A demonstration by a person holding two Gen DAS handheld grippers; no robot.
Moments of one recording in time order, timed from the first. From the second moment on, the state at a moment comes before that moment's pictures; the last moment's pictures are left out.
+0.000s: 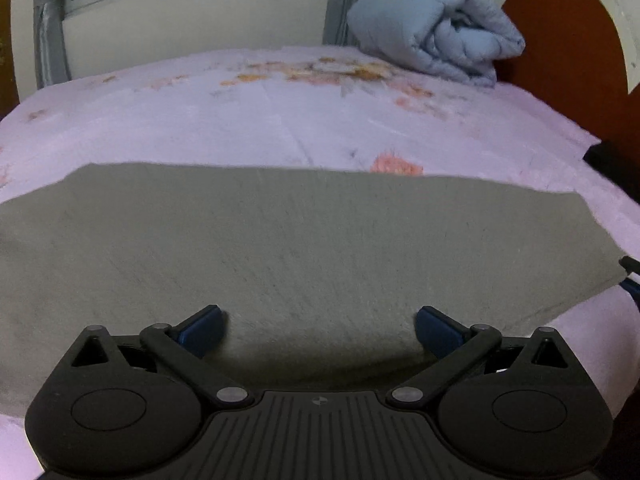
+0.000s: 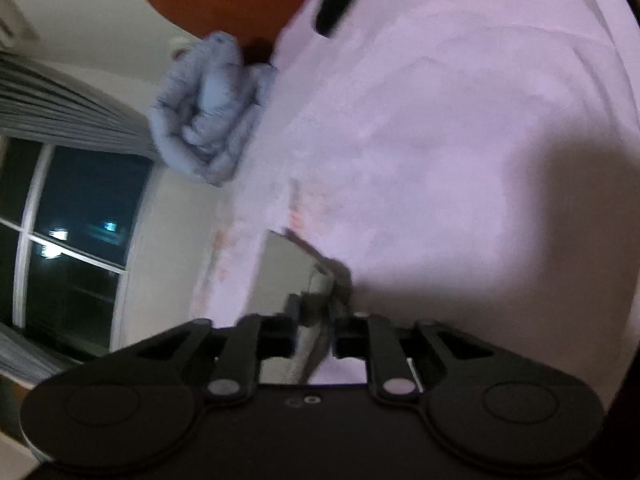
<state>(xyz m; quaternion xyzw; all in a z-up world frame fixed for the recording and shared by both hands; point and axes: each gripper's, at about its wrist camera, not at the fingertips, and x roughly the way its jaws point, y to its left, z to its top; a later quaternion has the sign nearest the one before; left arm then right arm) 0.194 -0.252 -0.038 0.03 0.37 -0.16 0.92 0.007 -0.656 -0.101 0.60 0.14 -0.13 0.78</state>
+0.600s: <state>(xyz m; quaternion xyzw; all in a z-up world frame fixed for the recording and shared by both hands) 0.189 -0.258 -0.052 0.03 0.37 -0.15 0.92 0.013 -0.646 -0.111 0.63 0.10 -0.09 0.76</state>
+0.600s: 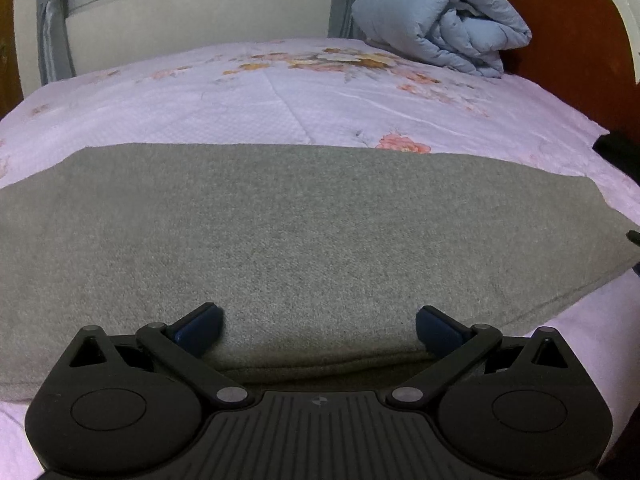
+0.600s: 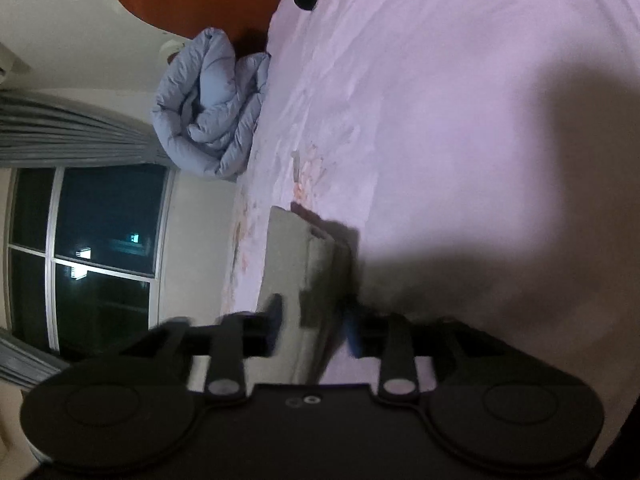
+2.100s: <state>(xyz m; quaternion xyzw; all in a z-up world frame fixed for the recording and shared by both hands) 0.154 0.138 -0.040 -0.17 0.34 0.12 0.92 0.163 -0.206 -0.023 0.05 0.28 0.16 0.95</state>
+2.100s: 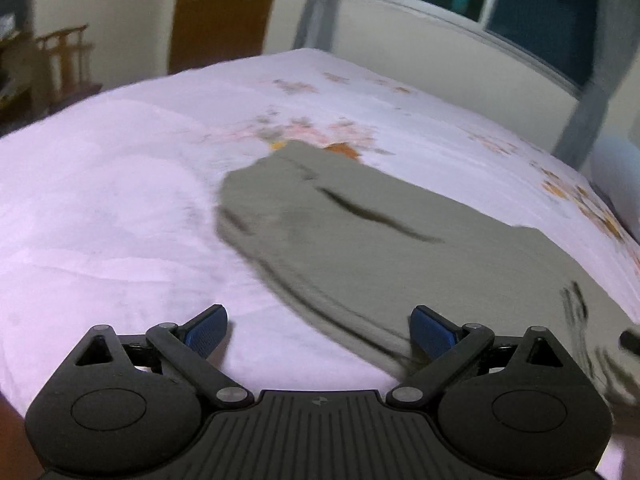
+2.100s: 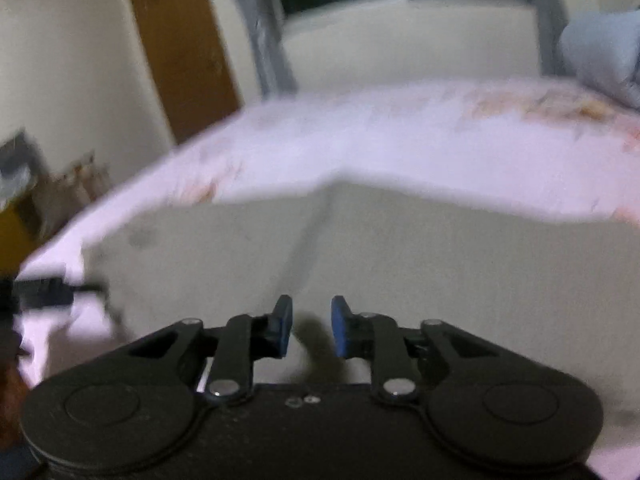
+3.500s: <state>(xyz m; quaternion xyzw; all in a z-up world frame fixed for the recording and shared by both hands) 0.219 0.217 -0.087 -0.35 0.27 0.02 0.90 0.122 -0.316 -0.006 0.18 0.27 0.02 0.94</state>
